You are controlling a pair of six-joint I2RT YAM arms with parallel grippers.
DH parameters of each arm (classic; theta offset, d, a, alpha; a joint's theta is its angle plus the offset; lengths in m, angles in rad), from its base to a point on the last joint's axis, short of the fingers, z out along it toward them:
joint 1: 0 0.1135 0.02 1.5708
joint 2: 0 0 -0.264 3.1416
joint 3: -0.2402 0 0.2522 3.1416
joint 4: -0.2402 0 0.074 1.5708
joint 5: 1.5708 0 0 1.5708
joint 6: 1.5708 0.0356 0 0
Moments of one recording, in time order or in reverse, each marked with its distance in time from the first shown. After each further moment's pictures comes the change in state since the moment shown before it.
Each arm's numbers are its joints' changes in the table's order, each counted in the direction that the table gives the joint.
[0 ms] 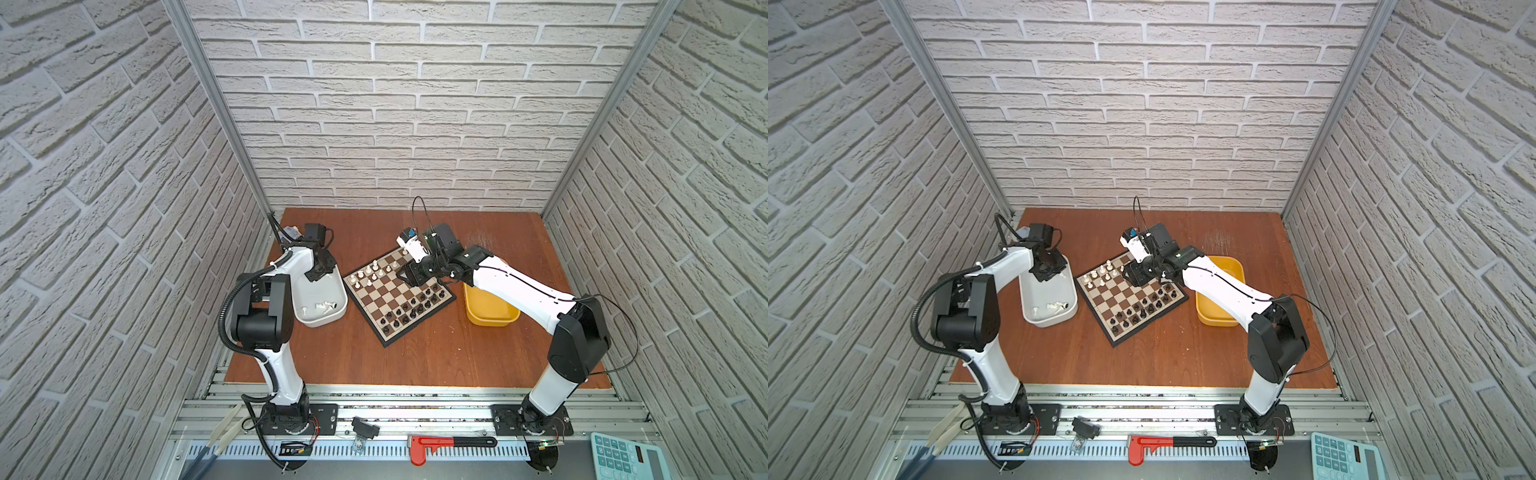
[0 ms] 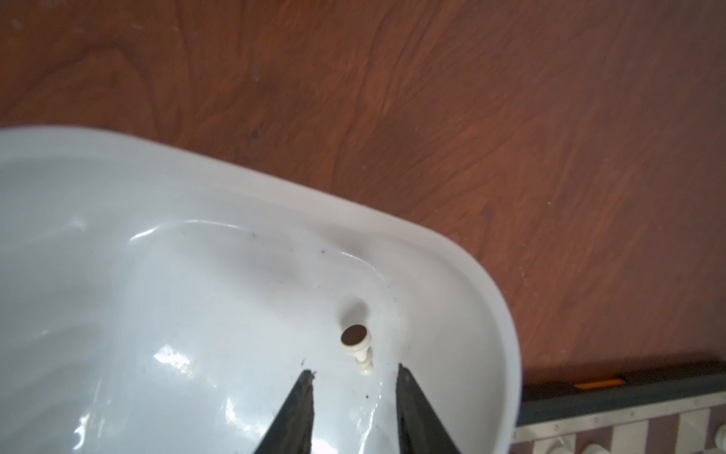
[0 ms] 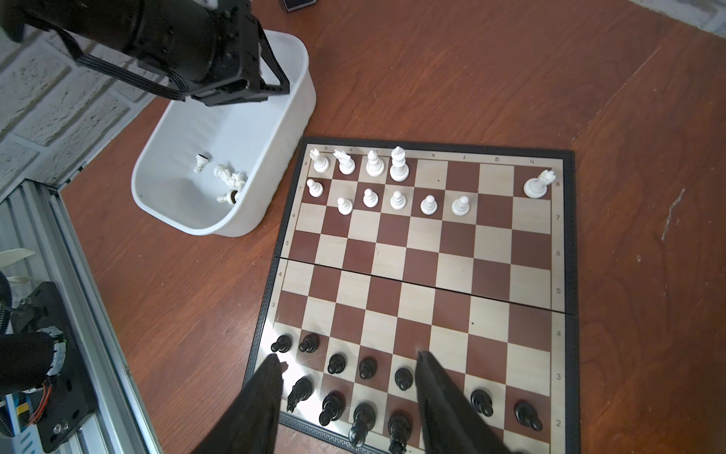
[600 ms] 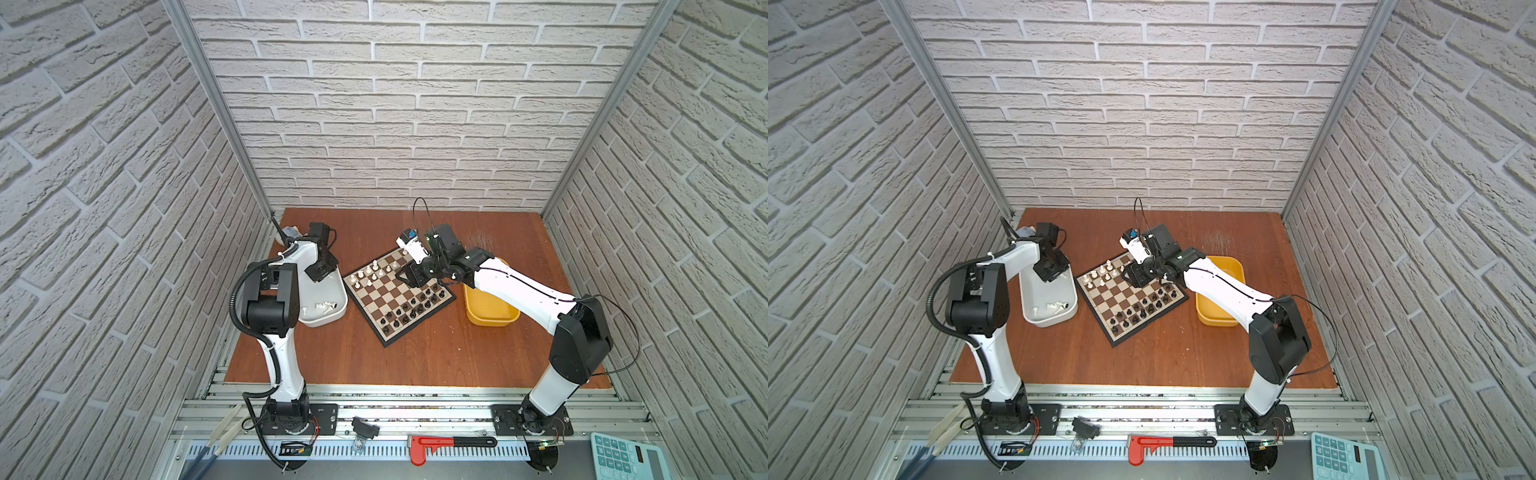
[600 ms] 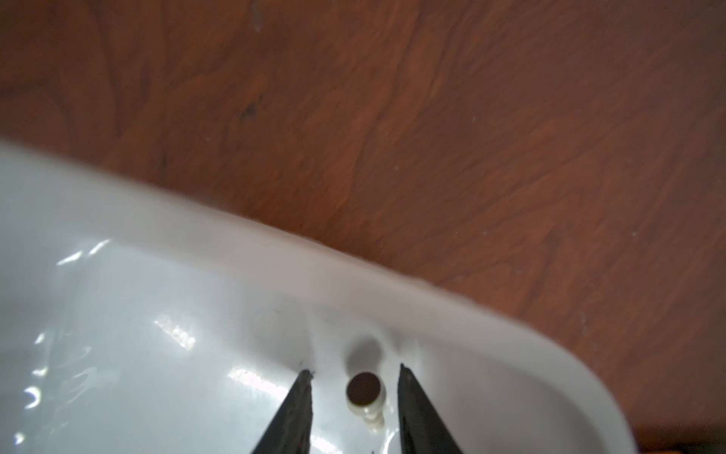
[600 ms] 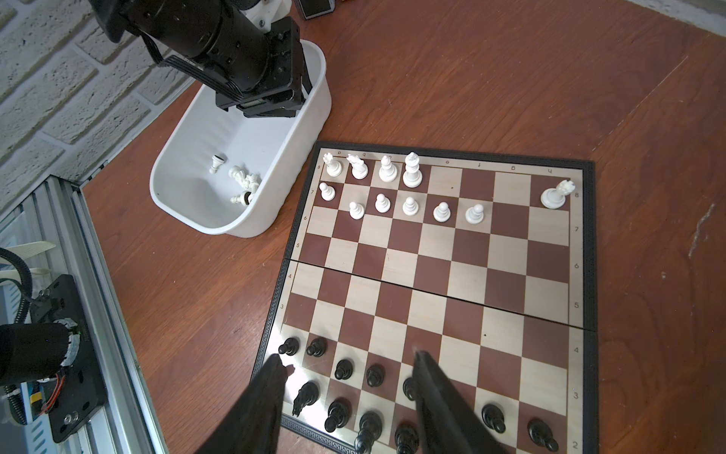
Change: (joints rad) left arm 0.000 -0.133 -0.117 -0.079 -0.008 -0.069; right arm -0.015 0.009 0.043 0.050 -0.047 -0.012
